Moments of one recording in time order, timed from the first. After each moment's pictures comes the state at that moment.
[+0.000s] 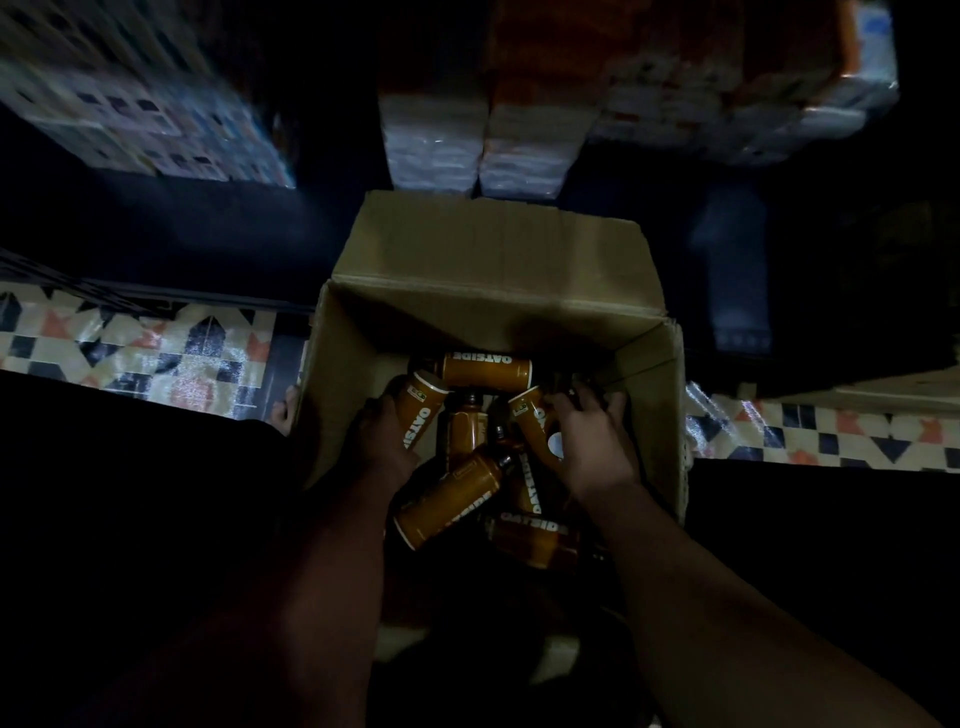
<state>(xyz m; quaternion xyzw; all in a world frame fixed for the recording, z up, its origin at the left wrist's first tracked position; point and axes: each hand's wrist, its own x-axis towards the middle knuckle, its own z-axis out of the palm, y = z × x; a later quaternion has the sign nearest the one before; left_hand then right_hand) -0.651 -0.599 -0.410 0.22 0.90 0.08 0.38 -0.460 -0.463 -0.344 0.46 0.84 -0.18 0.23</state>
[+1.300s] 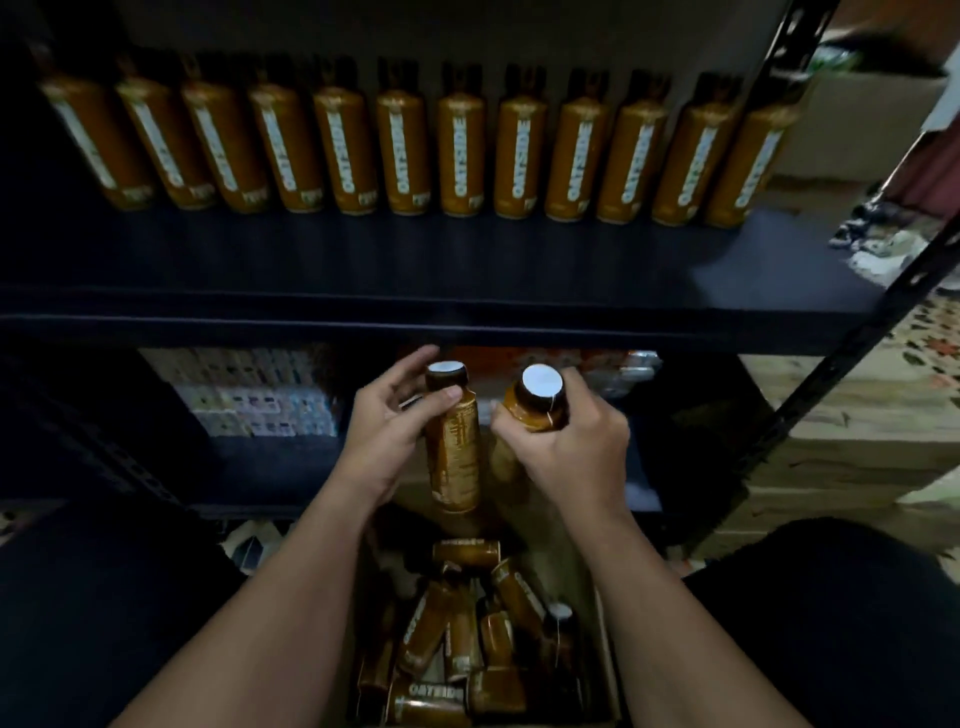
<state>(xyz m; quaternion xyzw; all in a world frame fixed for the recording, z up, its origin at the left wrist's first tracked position) -0.652 -0.547 -0.081 0.33 0.56 0.66 0.37 -0.481 -0.468 -0.079 0.41 0.76 -0.20 -0.46</state>
